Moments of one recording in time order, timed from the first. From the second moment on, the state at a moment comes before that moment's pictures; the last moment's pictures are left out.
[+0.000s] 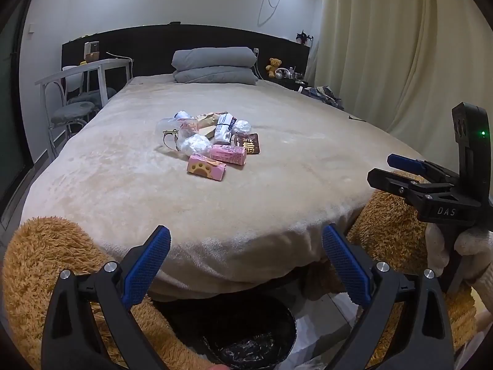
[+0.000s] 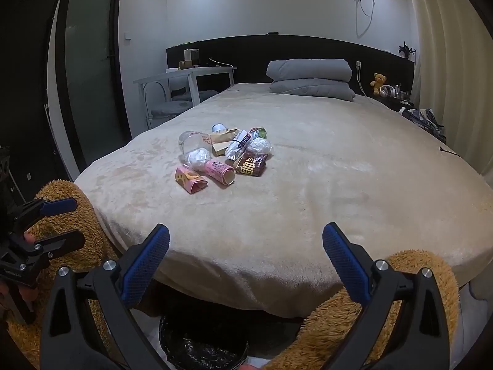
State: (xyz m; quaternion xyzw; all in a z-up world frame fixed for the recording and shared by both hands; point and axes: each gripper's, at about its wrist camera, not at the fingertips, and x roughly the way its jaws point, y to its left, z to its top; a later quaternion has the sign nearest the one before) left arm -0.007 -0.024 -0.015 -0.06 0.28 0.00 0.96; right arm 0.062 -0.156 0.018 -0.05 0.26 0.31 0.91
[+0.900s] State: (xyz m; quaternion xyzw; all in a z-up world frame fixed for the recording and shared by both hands) left arm -0.009 -0.027 -0.012 -0.07 0.28 0.00 0.96; right arm 0.068 -0.153 0.016 -0.06 0.26 0.31 0.91
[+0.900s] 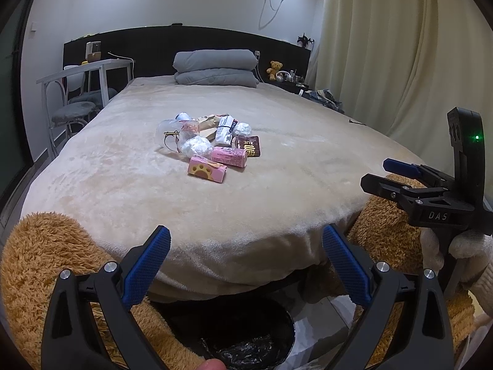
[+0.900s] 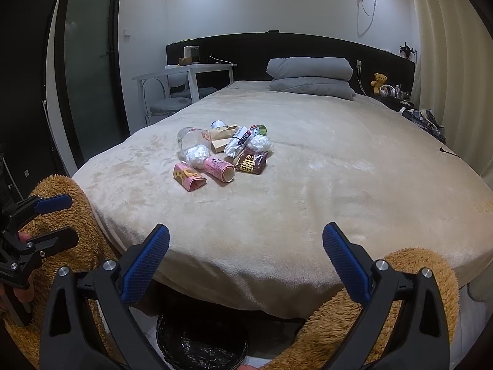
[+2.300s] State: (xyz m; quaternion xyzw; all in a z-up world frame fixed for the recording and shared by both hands) left arm -0.002 -0.009 -0.018 -0.12 0.31 0.00 0.94; right arm 0.102 -0.136 0.000 -0.03 0.35 0.28 0.89
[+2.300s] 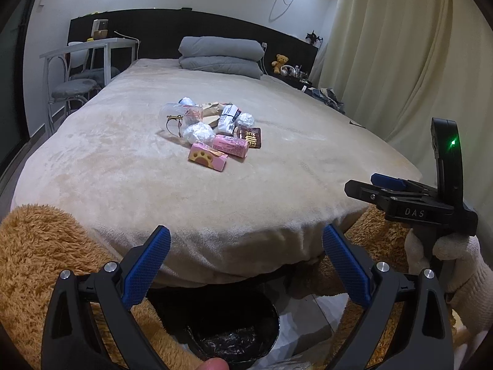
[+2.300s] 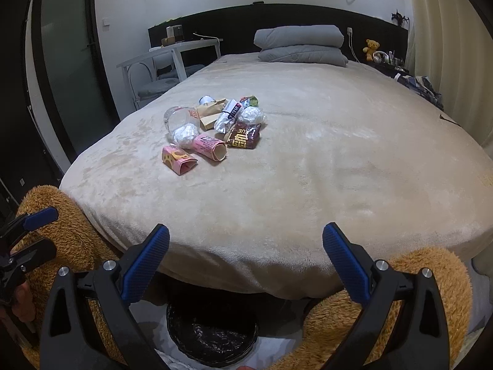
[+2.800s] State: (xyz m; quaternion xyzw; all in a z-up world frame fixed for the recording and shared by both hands) left arm 0.073 0.025 -0.005 -0.12 0.34 -0.01 0.93; right arm 0.171 -0.116 -0.019 -0.03 0.41 0.28 0.87
